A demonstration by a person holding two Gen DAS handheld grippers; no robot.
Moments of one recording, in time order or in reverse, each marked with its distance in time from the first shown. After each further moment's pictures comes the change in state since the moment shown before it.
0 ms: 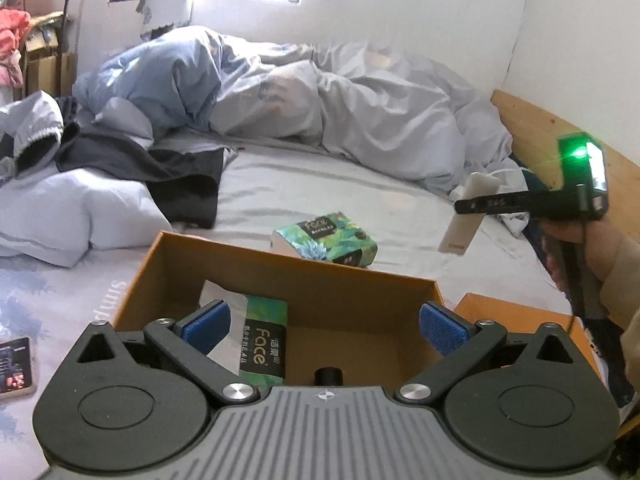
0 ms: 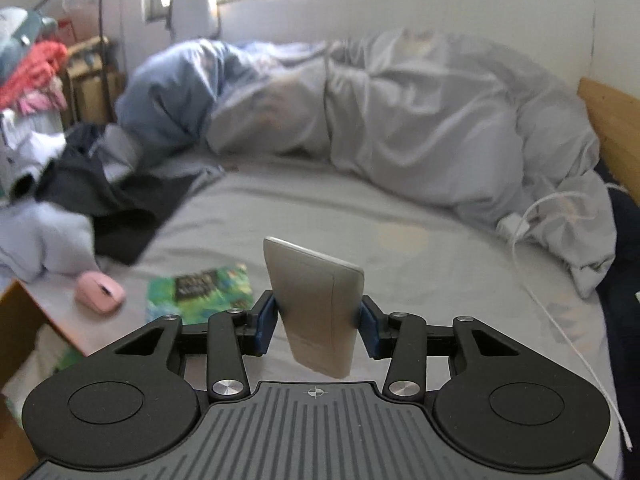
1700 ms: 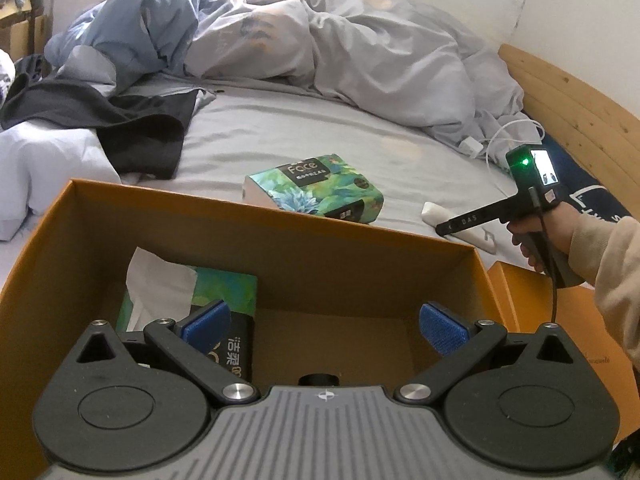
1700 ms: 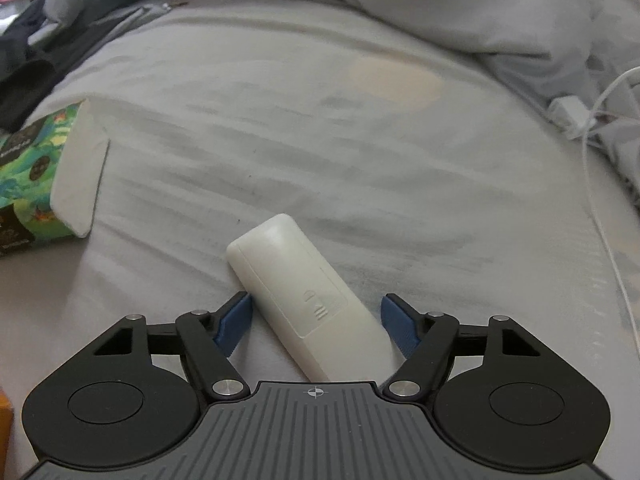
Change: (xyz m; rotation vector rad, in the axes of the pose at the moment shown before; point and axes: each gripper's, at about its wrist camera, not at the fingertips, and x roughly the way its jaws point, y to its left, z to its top) left arm 0.109 -0.001 -0.015 -0.002 0.151 -0.026; right arm 0.143 -0.019 -0.116 -0.113 0.404 0.046
